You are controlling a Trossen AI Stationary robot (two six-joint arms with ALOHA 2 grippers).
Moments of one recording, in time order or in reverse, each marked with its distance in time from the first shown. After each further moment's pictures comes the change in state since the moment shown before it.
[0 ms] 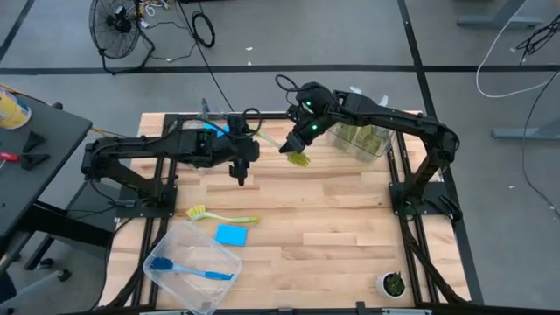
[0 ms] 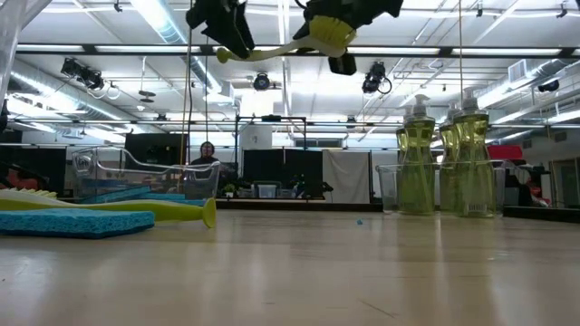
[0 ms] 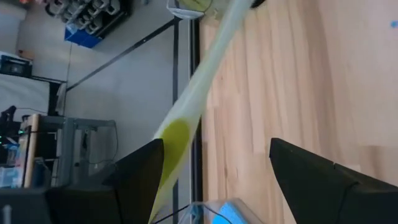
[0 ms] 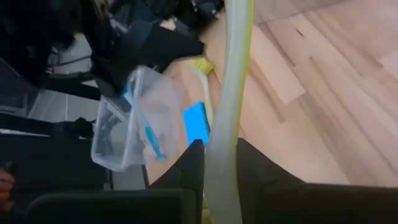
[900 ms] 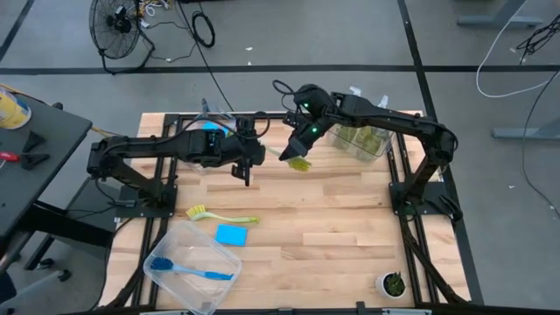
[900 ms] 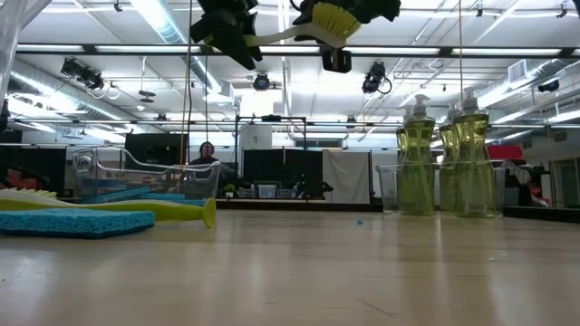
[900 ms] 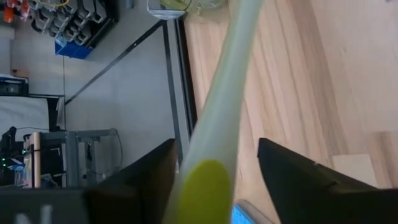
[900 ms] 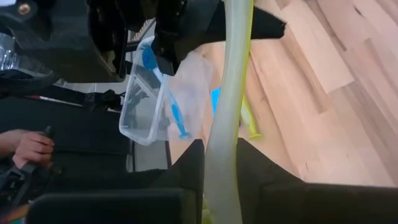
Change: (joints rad) left arm 0.017 0.056 0.000 0.021 0.036 0.112; right arm 0.004 0.012 -0.001 0.014 -0.157 -0.045
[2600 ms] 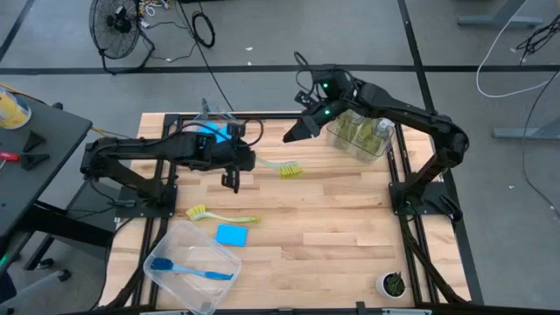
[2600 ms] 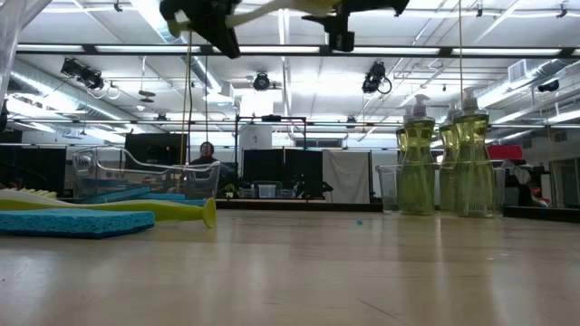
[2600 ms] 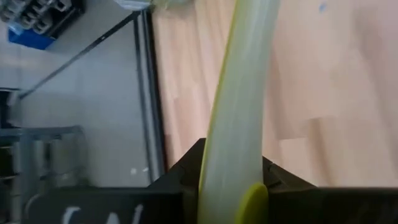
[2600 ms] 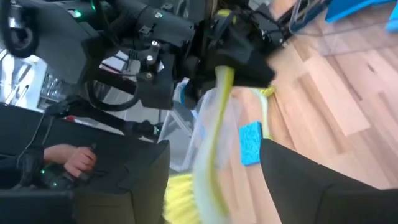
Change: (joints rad) left arm -0.059 -0.063 0.001 -0.160 0.079 -0.151; right arm -0.088 -0.090 0.000 0.124 -0.101 0.086
